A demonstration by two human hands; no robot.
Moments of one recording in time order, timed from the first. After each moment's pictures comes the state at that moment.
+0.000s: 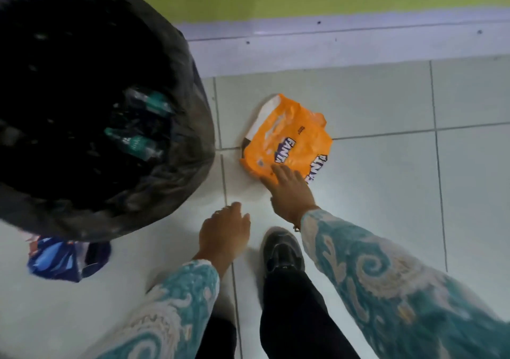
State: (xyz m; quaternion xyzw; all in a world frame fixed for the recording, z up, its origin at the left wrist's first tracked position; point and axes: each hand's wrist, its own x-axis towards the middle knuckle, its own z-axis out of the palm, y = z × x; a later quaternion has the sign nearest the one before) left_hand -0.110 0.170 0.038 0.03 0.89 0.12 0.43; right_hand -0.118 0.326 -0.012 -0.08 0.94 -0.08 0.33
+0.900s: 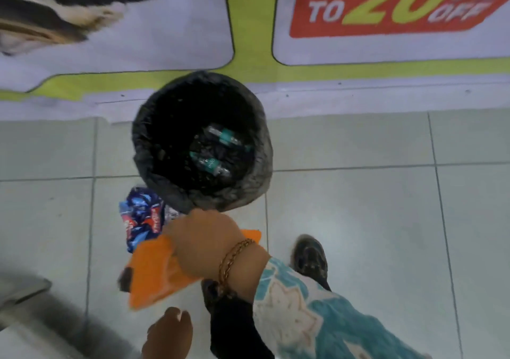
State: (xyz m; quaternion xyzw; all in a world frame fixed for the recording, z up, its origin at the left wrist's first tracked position) left_hand 0.021 -0.035 0.172 -0.34 0.79 0.06 0.51; right_hand -0.152 0.119 0.313 -0.26 0.86 -0.29 0.32
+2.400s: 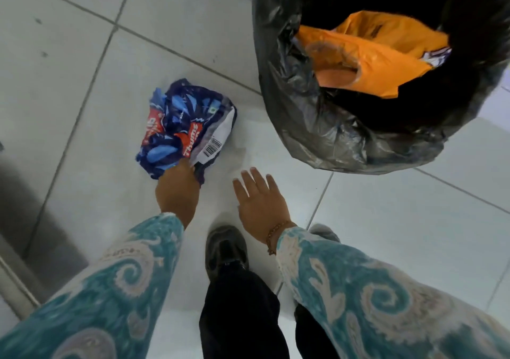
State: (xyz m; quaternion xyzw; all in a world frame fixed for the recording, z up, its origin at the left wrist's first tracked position) left_hand -0.038 -0.138 -0.021 -0.33 0.90 0.17 0.23; right_hand -0.050 0.027 -0.013 -0.33 0.89 0.02 0.32
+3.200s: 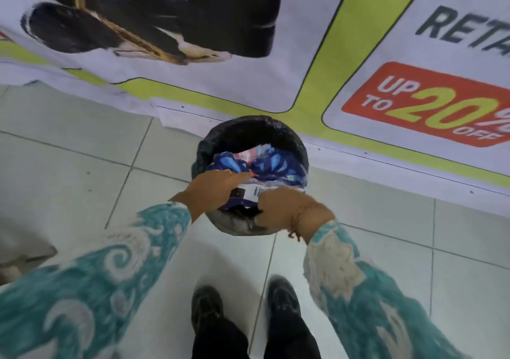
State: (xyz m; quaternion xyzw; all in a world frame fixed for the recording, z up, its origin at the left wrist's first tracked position) left_hand -0.240 -0.041 0.257 0.16 0.94 0.09 0.29; right_hand -0.233 0.120 0.316 -0.22 0.88 -0.05 0.41
